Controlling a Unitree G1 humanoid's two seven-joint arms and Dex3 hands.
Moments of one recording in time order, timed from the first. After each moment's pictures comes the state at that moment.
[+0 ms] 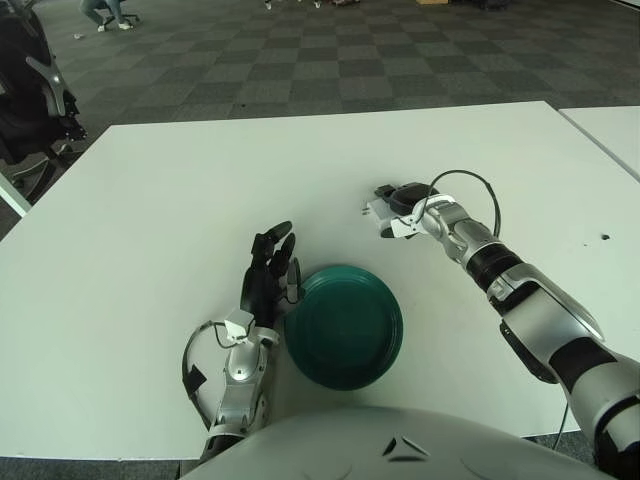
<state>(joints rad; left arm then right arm) 0.29 -0.11 -0.12 0.18 -0.10 -0.51 -0.02 -0.77 -0.28 0.70 0.98 -0.93 -0.14 0.11</state>
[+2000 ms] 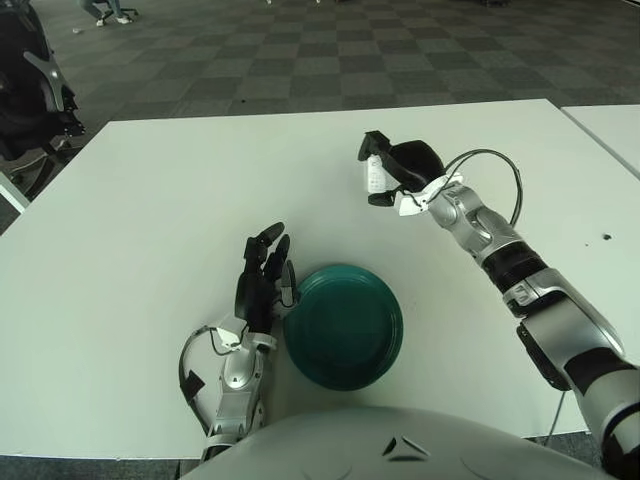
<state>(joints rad) 0.33 -0.11 -0.12 0.11 -0.15 -0.50 -0.02 -0.64 -0.37 0.49 0.42 -0.71 -0.31 -0.12</state>
